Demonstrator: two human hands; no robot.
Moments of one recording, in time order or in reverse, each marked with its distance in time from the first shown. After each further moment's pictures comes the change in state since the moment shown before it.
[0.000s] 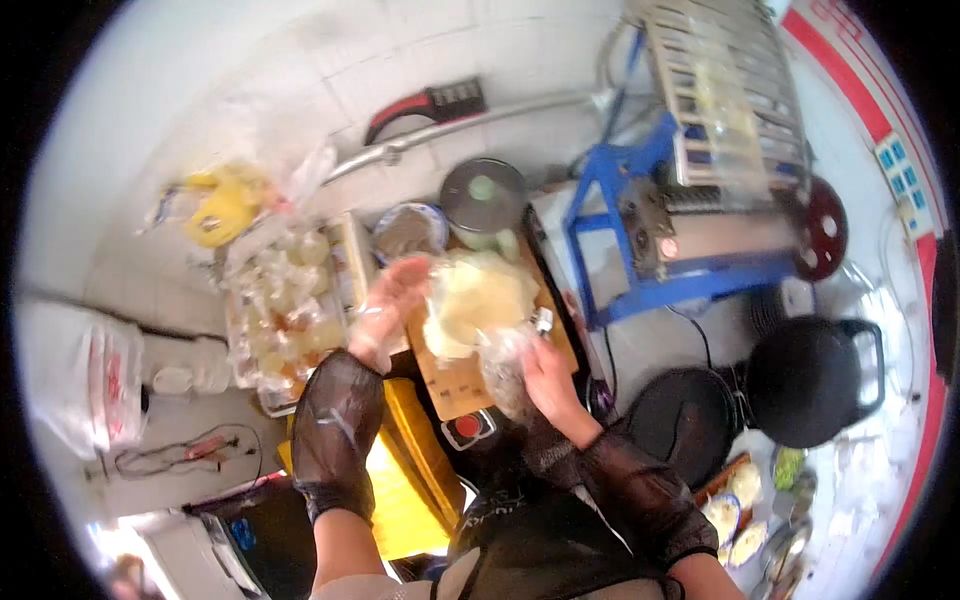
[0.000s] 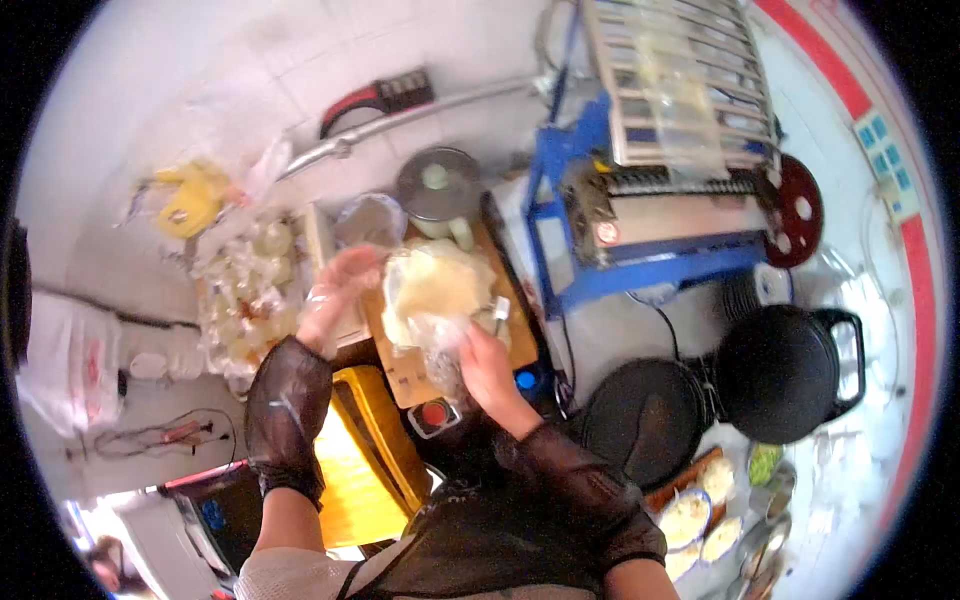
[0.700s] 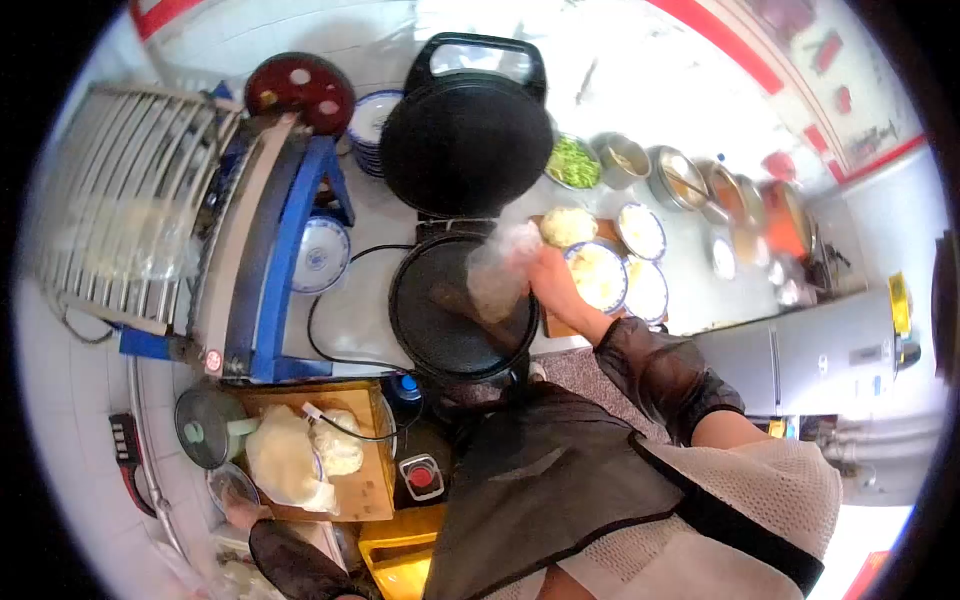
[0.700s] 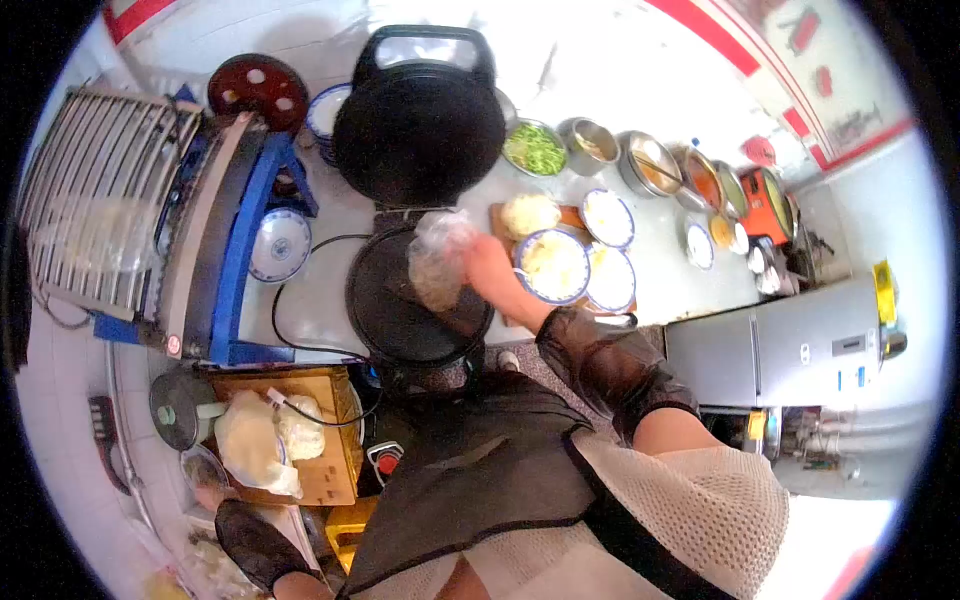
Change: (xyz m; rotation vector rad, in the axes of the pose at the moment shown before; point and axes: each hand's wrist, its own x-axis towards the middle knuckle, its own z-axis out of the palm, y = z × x) left_hand 0.164 -0.134 -0.055 1.250 0.015 0.143; right_hand -0.254 0.027 -0.275 -0.006 1.090 0.432
